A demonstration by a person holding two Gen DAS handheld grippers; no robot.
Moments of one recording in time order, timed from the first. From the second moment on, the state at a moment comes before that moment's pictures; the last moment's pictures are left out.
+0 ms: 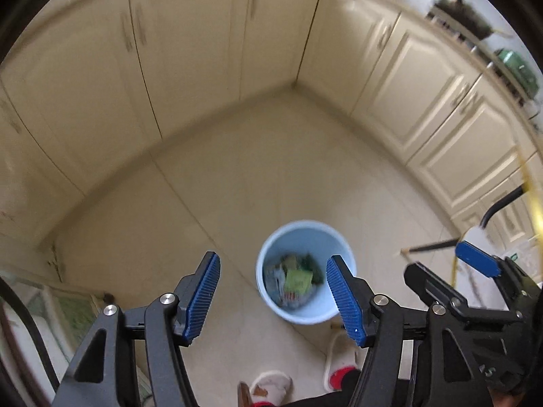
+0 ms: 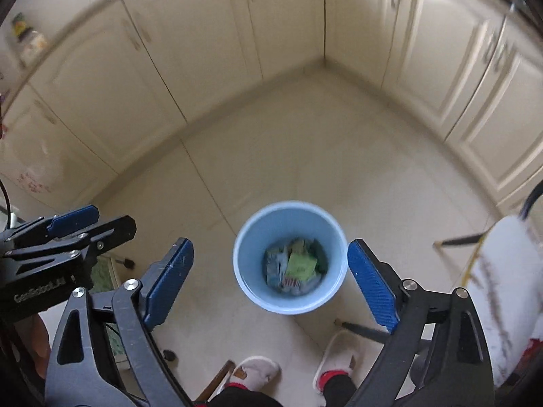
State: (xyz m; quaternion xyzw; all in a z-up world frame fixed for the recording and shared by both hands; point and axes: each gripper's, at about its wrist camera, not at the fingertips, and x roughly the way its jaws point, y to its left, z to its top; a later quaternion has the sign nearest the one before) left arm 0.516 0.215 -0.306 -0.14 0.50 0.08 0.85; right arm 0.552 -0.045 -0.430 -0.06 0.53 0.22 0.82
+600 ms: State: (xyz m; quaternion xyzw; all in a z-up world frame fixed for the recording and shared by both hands) left arm 0.302 0.036 -0.170 -0.07 0.20 0.05 0.98; right arm 0.367 -0.102 -0.155 -0.06 0.26 0.14 0.96
